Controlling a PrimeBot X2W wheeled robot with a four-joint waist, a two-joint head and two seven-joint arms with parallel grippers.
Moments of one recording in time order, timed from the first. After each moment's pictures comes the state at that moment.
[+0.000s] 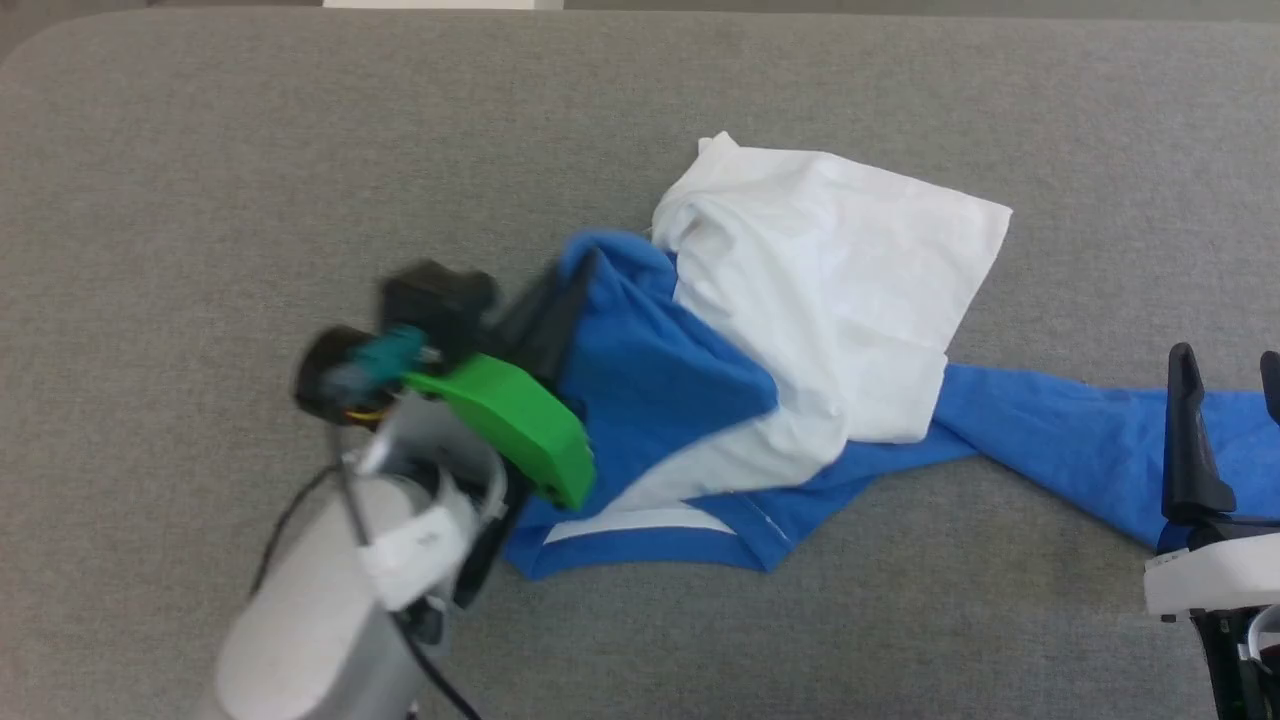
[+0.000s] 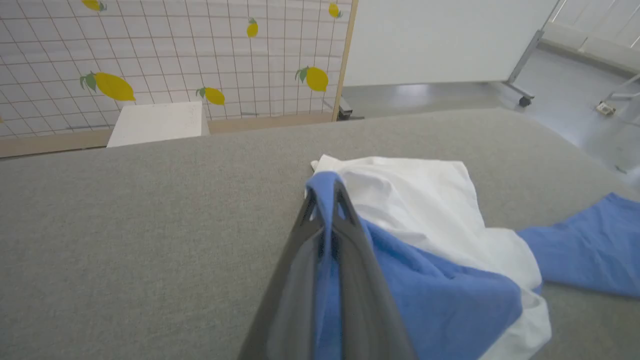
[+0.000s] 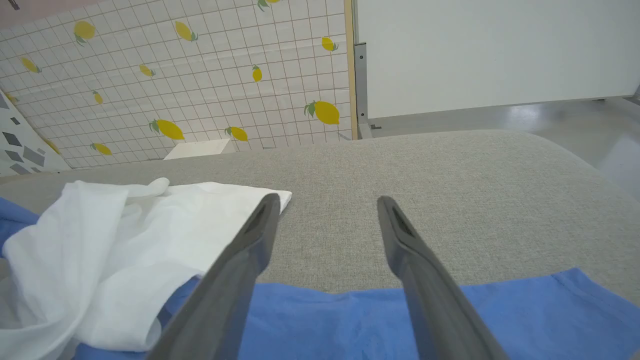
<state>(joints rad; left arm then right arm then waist) -0.45 0.29 -0.52 -0.11 -0.48 0.13 0.18 0.00 -0.05 -0.25 -0.23 0.21 0.13 0.04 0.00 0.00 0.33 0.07</state>
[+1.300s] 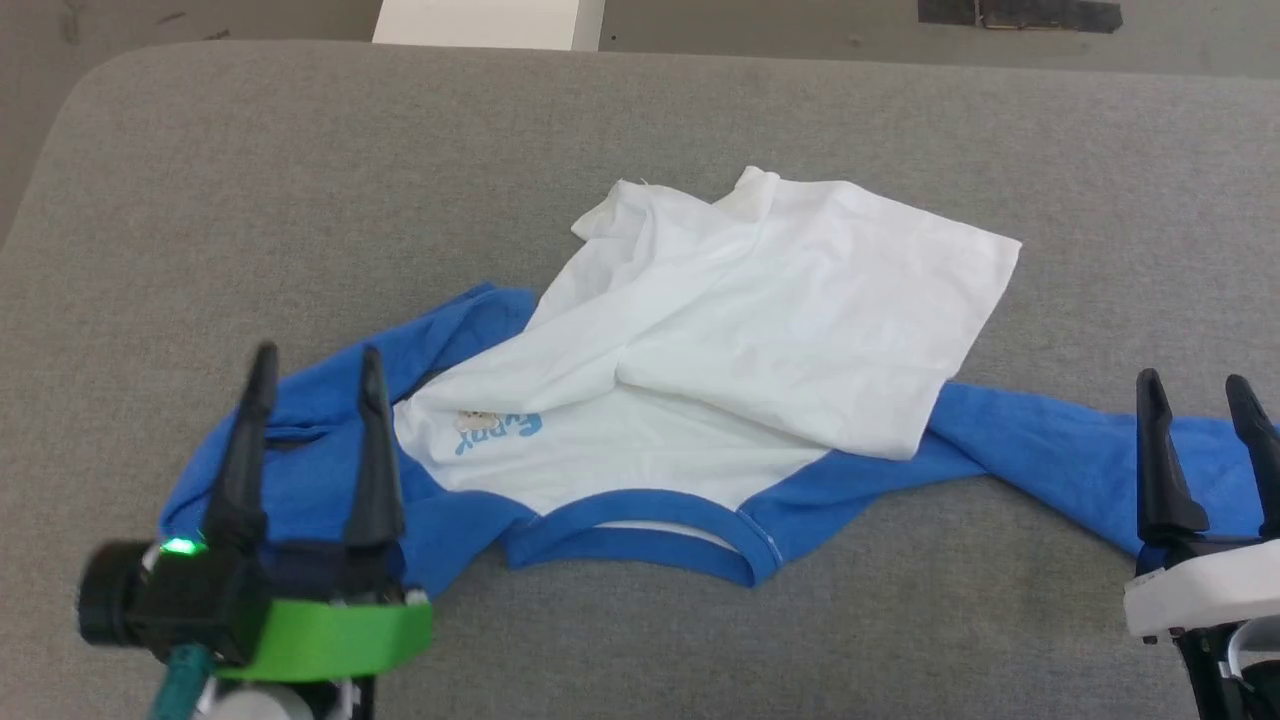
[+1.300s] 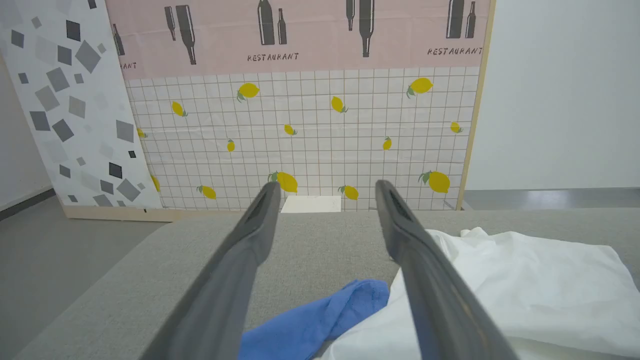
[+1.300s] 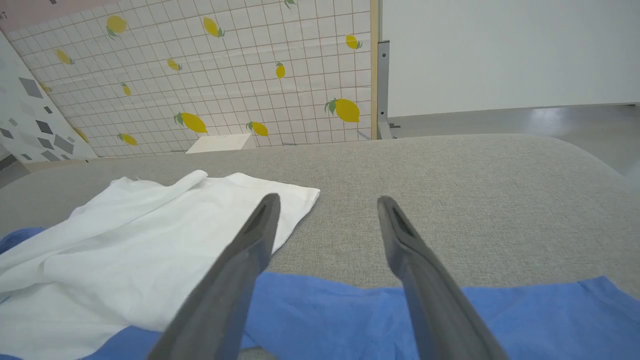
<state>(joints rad) 0.01 0.19 -0.11 -0.30 -0.17 0.09 -0.26 0.03 -0.05 -0.22 -0.24 0.20 0.13 0.08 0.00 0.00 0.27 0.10</state>
